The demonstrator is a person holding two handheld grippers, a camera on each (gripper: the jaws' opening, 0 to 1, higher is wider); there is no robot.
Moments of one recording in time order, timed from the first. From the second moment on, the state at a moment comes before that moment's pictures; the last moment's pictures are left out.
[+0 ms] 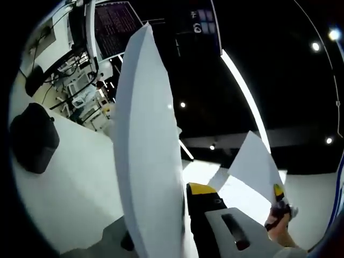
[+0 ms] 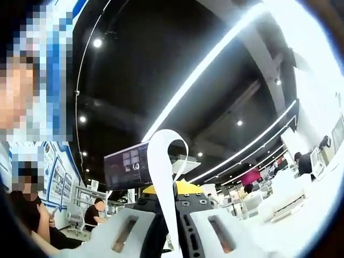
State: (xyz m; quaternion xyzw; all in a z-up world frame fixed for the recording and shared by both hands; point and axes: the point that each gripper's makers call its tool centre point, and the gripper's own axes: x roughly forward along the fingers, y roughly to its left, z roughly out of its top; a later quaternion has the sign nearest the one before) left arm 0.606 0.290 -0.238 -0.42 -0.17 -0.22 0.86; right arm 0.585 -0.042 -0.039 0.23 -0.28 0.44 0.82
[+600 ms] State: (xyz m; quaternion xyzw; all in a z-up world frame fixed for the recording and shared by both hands) left arm 0.605 0.289 -0.237 -0.42 -0.17 -0.22 0.86; right arm 0.585 -0.006 -0.054 0.26 -0.25 0.47 0.81
